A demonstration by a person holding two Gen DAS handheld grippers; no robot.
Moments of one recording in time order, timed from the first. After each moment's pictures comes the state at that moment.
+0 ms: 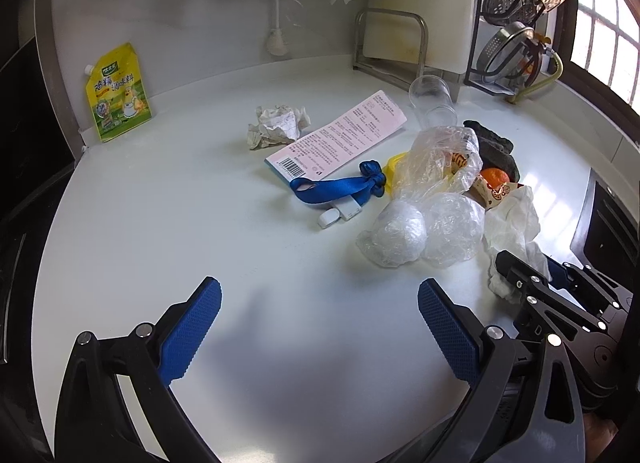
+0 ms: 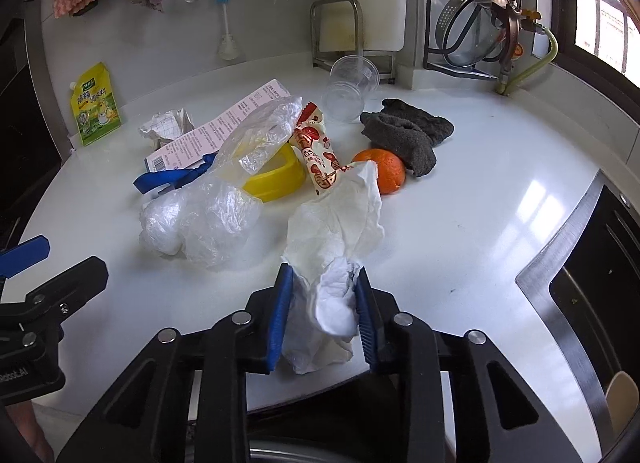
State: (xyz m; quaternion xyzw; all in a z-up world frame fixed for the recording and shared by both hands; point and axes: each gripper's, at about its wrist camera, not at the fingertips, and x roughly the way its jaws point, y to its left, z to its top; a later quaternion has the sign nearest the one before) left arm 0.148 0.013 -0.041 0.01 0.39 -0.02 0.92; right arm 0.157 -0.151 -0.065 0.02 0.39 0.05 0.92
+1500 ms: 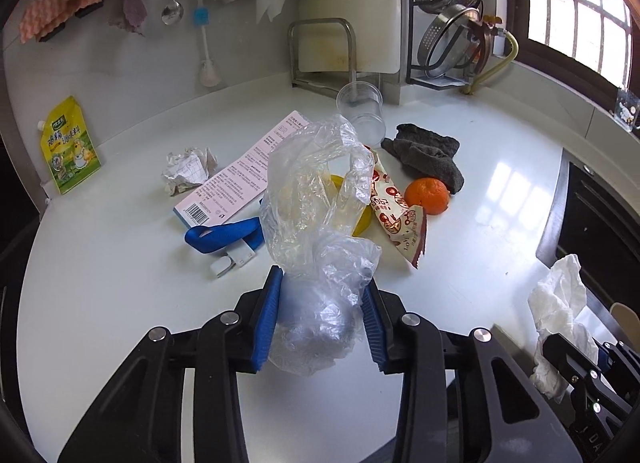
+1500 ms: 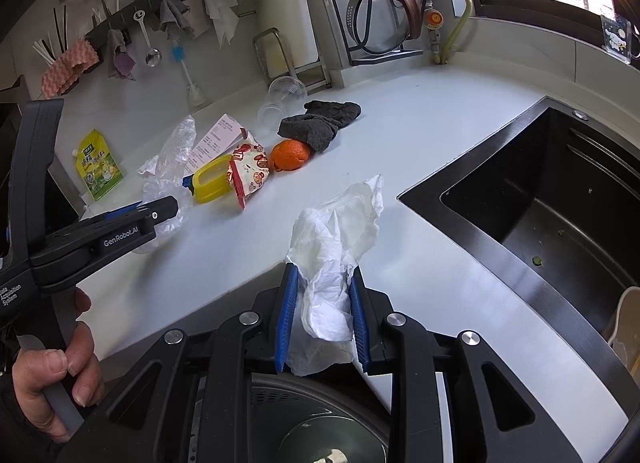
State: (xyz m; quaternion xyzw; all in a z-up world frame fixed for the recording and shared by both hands) left arm 0.158 -0.059 -0.035 0.06 0.36 -0.07 0.93; right arm 0.074 -0.232 -0.061 0.13 0.36 0.03 0.92
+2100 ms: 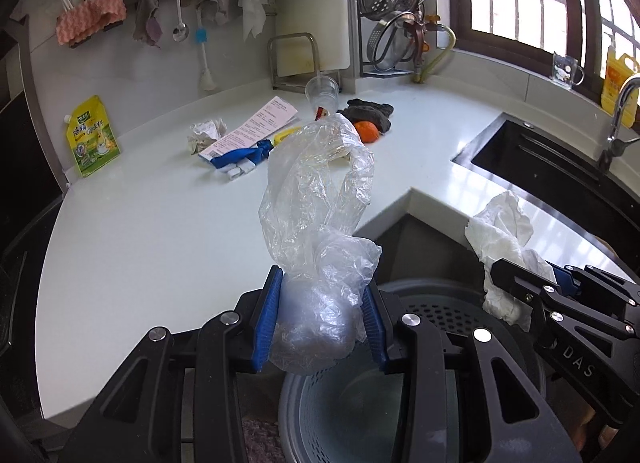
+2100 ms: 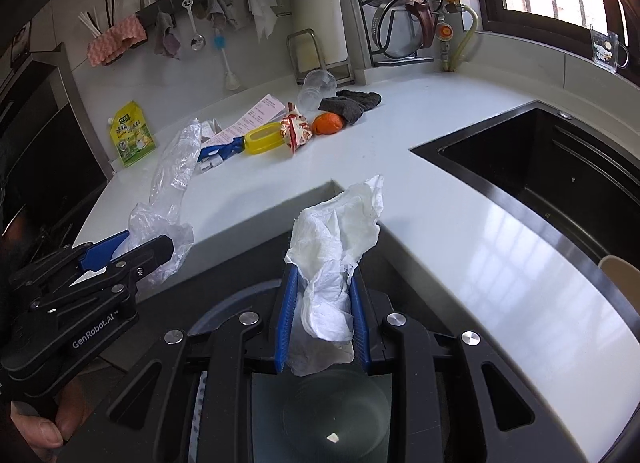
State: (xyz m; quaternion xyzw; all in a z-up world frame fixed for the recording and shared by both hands) left arm -0.005 -0.043 -0.045 0.08 0.34 -0.11 0.93; right arm -0.031 -0.197 -0.058 0.10 0.36 0.05 0.93
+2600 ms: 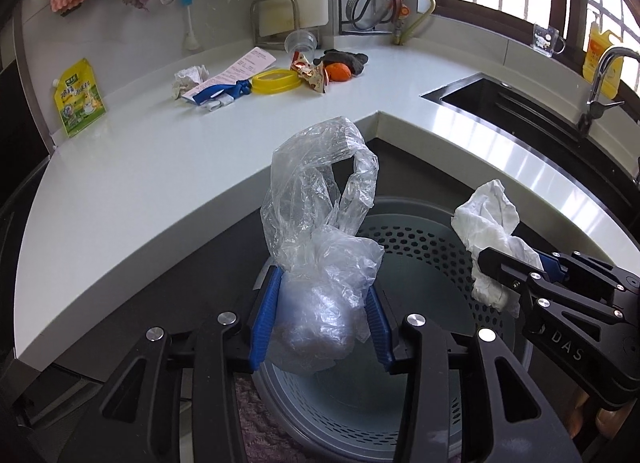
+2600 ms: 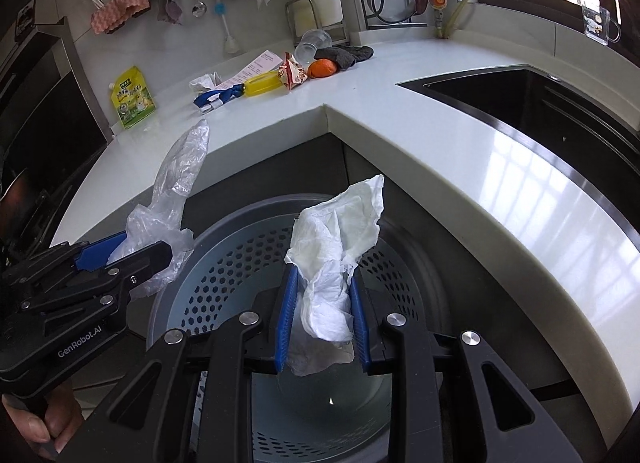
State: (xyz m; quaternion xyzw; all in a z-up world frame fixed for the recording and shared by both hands) left arm -0.044 -0.042 -0.081 0.07 0.40 -0.13 0.90; right arm -0.077 -0.196 -0.092 0.10 0.40 0.05 0.91
